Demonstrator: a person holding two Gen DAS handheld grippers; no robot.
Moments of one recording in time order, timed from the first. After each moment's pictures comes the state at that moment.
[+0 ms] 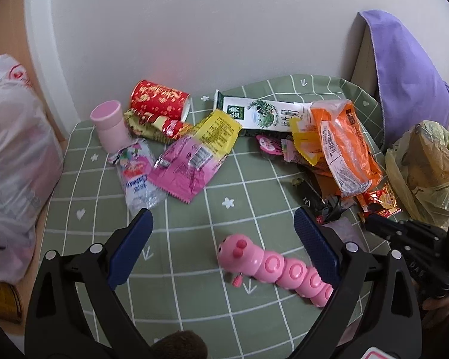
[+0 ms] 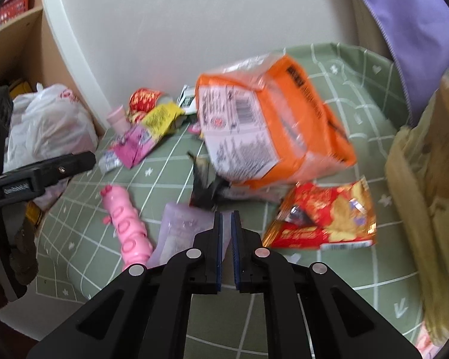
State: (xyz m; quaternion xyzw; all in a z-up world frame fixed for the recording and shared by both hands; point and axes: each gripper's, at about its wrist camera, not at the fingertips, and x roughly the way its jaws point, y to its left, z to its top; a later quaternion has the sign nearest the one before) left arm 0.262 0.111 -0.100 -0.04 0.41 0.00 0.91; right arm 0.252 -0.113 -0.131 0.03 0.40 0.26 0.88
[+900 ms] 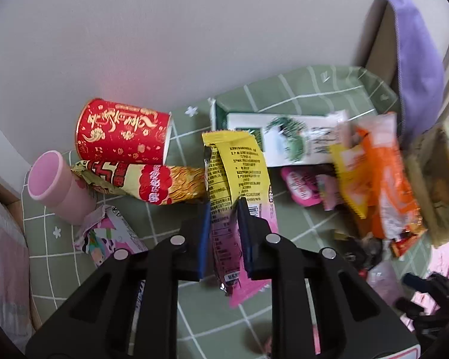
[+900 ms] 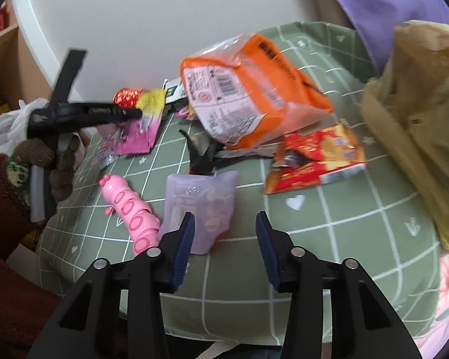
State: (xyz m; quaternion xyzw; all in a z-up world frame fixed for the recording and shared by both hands) left arm 0.383 0.143 -0.126 -0.01 0.46 -0.08 0.88; right arm 0.217 -0.109 -0.153 0.07 0.43 0.20 0.88
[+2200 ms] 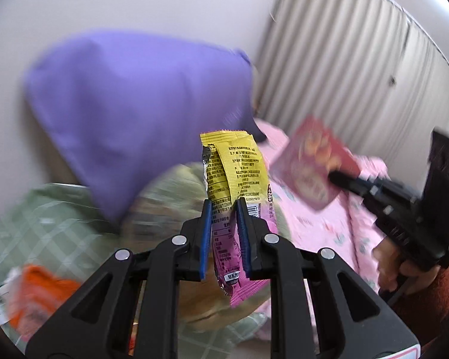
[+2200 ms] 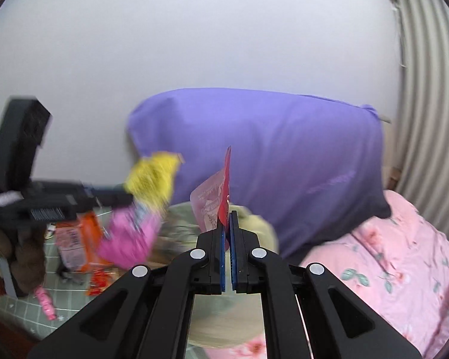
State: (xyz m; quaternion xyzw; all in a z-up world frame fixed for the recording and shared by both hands) left arm 0.345 -0.193 0.019 0.03 0.34 -0.50 0.80; right arm 0.178 -0.327 0.060 -0.01 0.23 -0.08 0.97
